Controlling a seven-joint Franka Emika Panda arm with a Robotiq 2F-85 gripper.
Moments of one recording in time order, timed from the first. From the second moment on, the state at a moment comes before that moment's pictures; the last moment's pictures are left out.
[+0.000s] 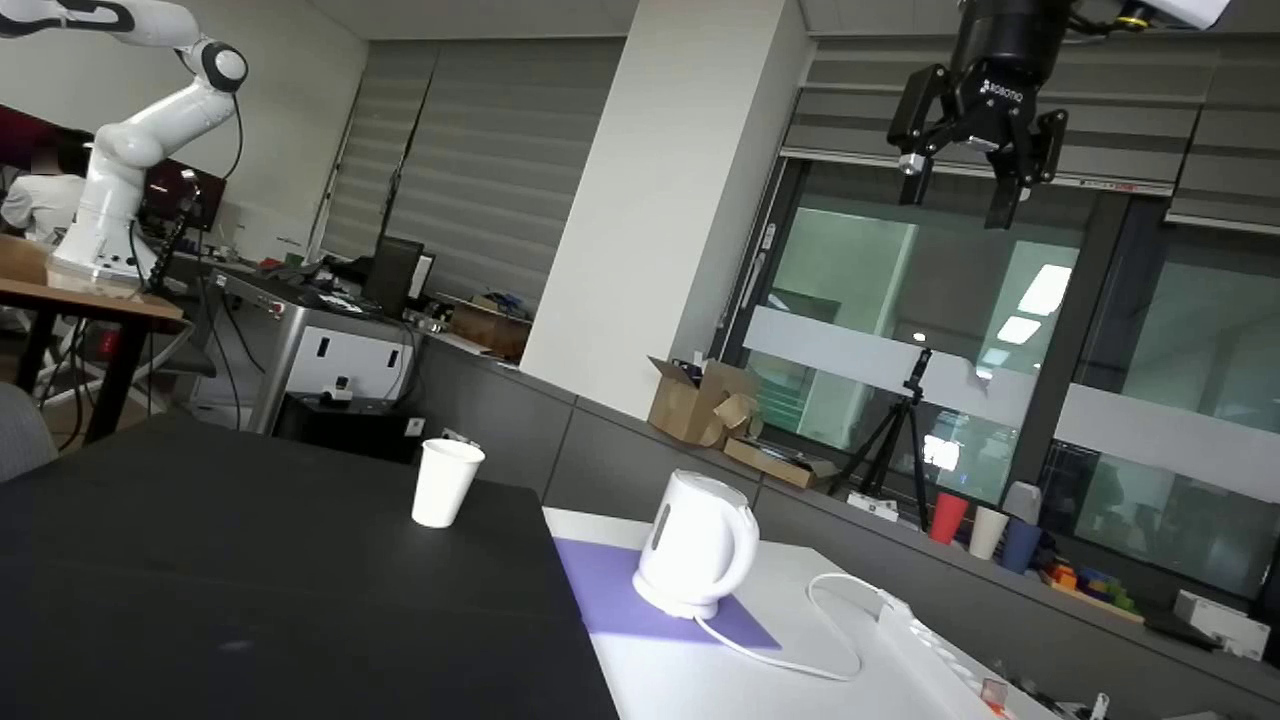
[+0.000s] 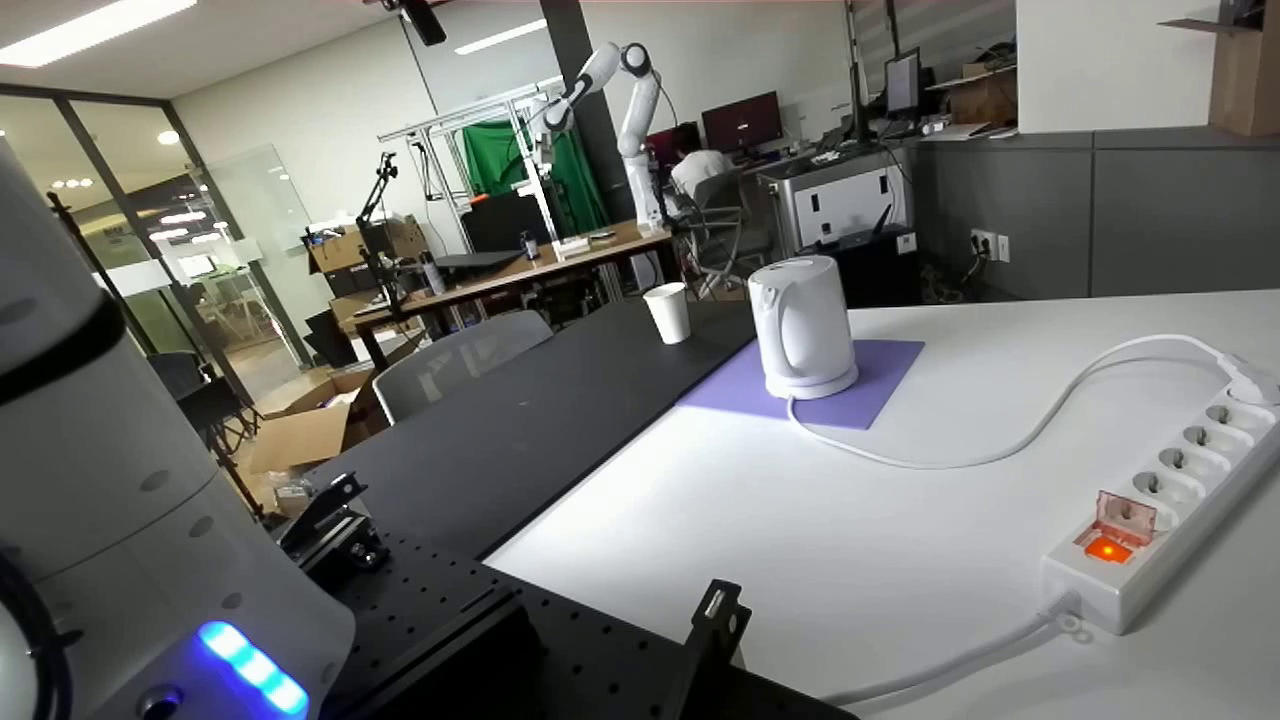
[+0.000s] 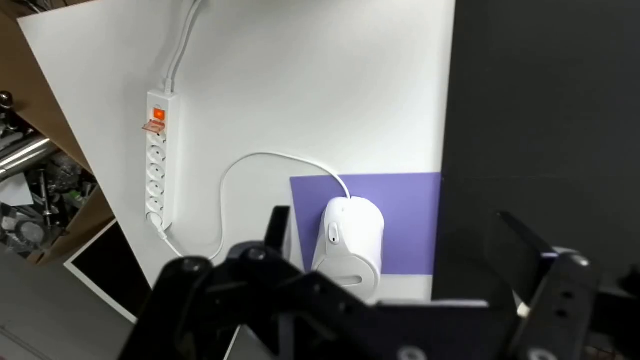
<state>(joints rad) -0.08 -0.73 0.14 -2.44 -0.08 1.84 0.23</state>
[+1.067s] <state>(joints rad) -0.08 -0.58 0.08 -2.48 -0.09 2.03 0.17</state>
